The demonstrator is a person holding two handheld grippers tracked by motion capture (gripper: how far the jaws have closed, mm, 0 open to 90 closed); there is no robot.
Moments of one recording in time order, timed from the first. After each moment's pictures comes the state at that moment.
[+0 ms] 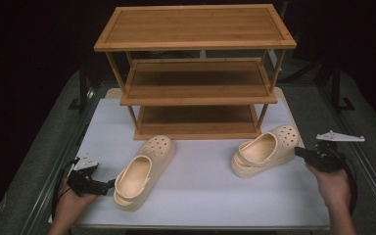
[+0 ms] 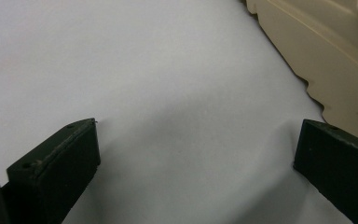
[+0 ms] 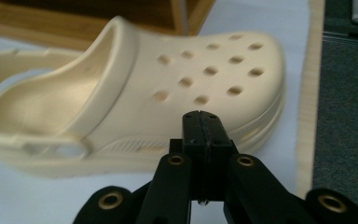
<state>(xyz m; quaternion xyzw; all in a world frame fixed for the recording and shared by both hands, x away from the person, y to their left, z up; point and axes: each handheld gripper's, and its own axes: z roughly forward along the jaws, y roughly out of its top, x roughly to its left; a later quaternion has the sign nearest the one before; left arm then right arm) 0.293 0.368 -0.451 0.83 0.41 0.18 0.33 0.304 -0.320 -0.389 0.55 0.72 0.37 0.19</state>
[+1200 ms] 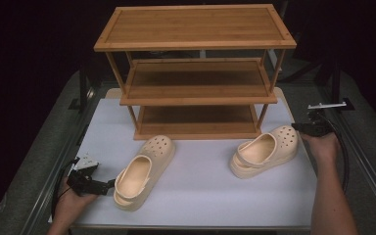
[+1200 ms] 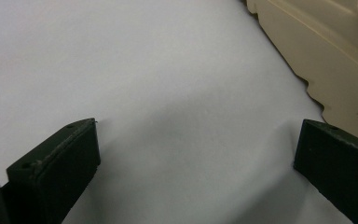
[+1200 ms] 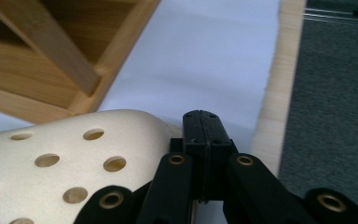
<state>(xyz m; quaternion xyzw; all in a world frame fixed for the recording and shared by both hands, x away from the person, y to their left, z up) 0.294 0.368 -0.451 0.83 0.42 0.17 0.33 0.425 -0.354 -0.414 0.57 0.73 0.34 0.15</state>
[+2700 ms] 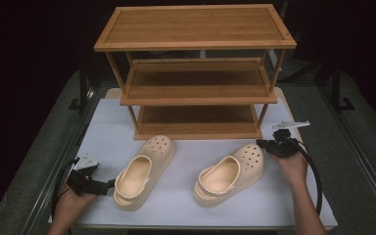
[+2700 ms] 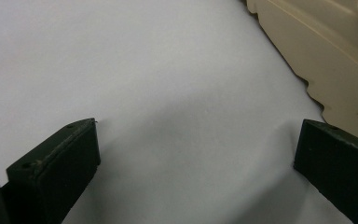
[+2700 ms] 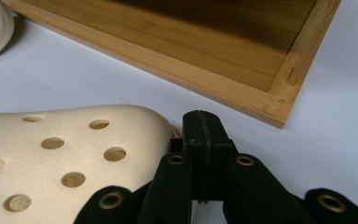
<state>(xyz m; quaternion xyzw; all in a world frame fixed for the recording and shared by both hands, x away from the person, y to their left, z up) 0.294 0.368 -0.451 0.83 0.41 0.17 0.33 0.366 -0.242 -0.420 0.48 0.78 0.39 0.13</state>
